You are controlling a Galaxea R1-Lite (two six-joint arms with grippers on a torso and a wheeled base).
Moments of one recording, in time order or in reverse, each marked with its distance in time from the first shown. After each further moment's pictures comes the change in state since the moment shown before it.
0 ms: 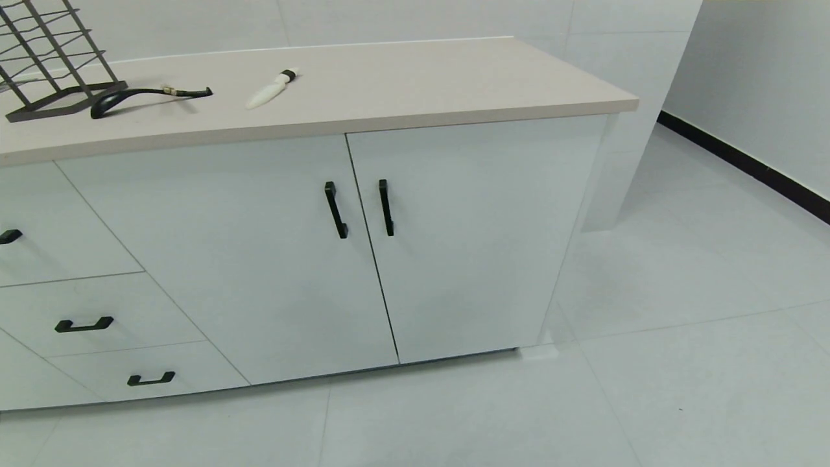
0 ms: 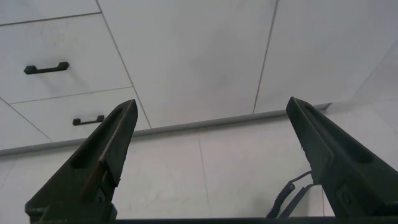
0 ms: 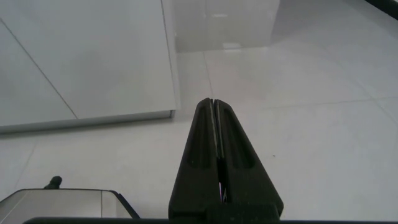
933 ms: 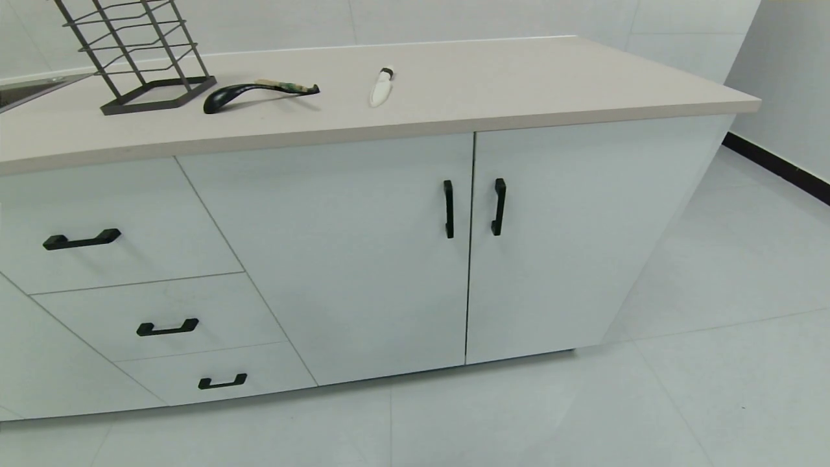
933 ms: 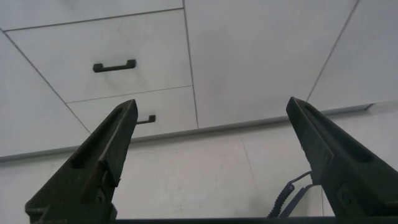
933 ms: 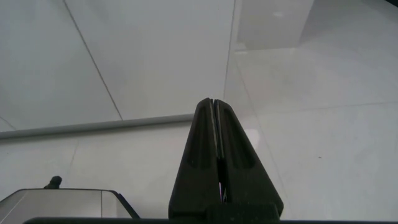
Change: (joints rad) left arm 0.000 0.000 0.000 -0.001 0.000 -0.002; right arm 0.000 0.000 0.000 0.000 0.000 0.000
